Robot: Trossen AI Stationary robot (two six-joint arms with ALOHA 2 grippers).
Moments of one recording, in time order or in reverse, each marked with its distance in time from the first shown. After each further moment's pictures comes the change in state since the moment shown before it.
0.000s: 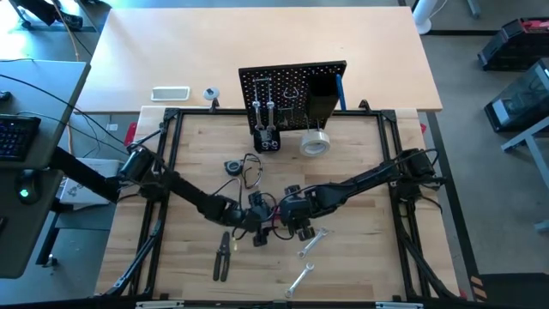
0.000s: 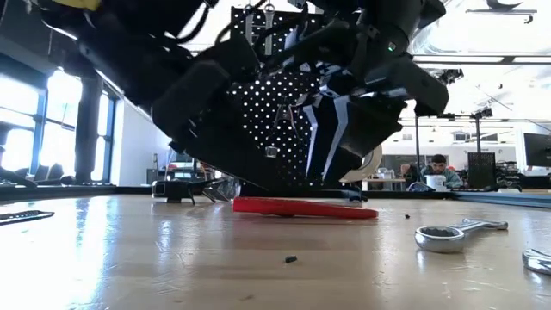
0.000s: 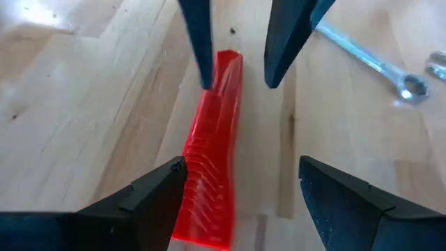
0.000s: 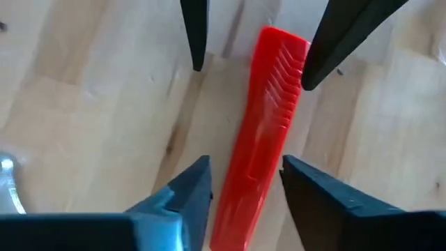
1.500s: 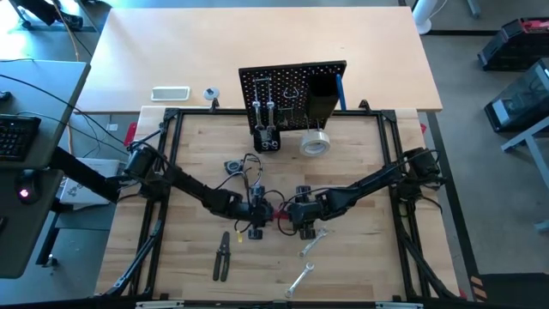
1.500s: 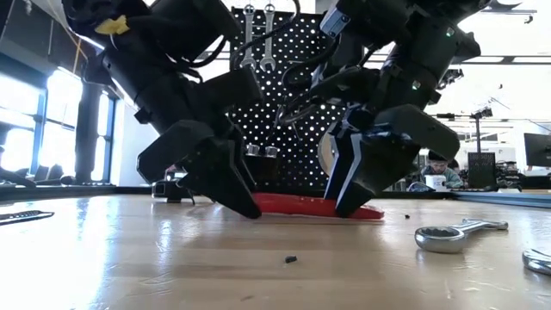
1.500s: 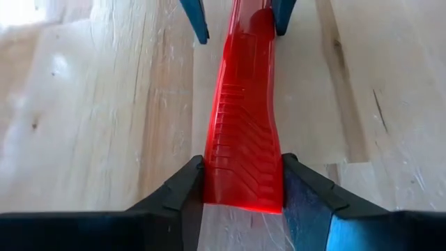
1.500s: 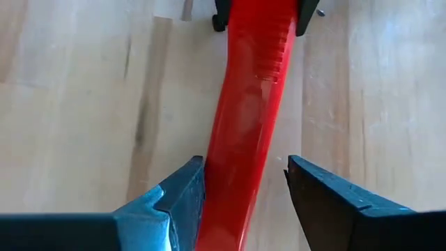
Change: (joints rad) left arm 0.068 0.018 0.025 -0.161 0.083 0.270; right arm 0.015 -0.042 -0.244 0.280 0.105 0.207
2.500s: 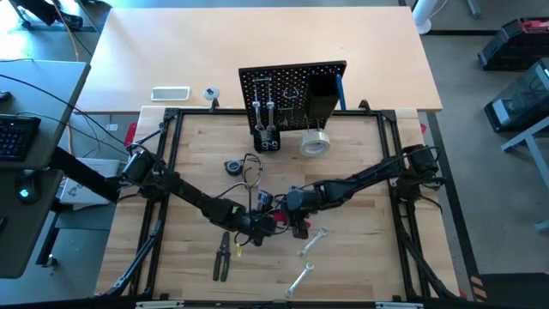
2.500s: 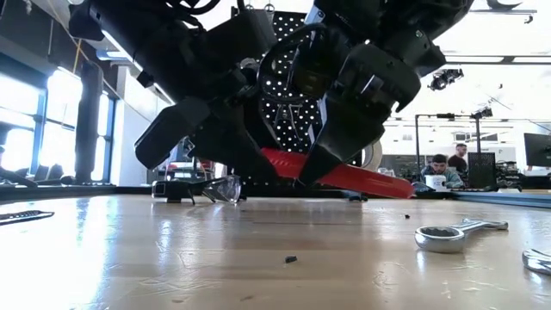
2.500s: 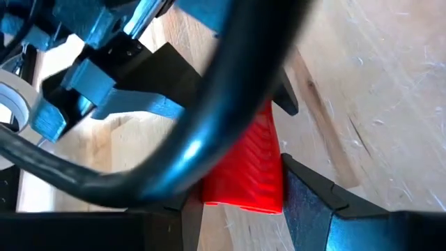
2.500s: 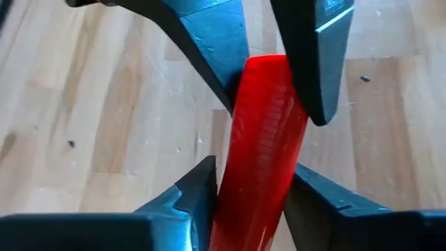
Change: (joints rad) left arm -0.102 0.000 0.151 -0.125 -0.221 0.341; right arm -0.086 -0.003 0.001 0.187 -0.295 0.114
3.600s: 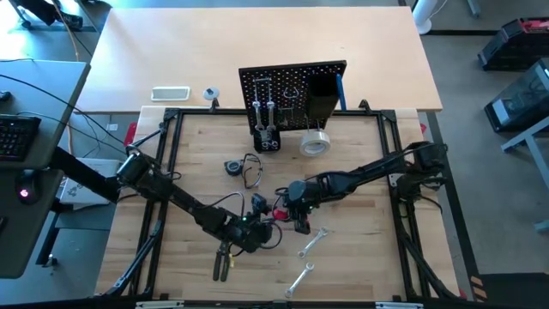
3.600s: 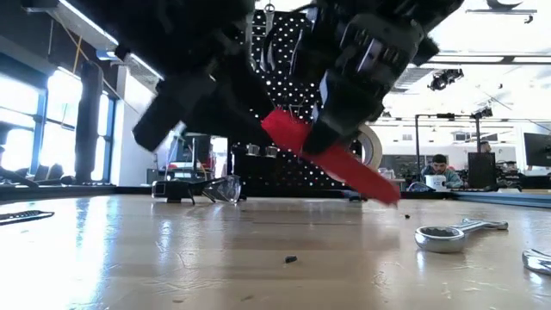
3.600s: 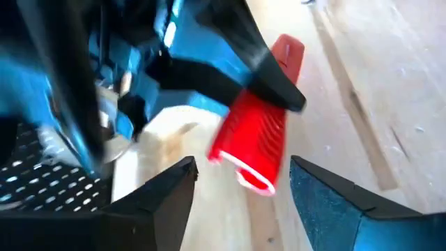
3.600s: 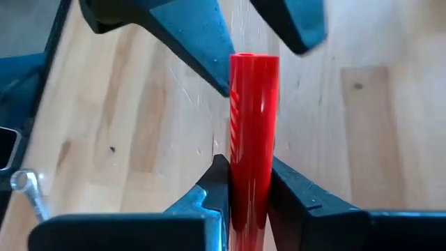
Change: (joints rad) left arm -0.095 -0.029 0.001 0.017 -0.295 0.059; right arm -0.040 -0.072 0.003 -0.054 -0.121 0.035
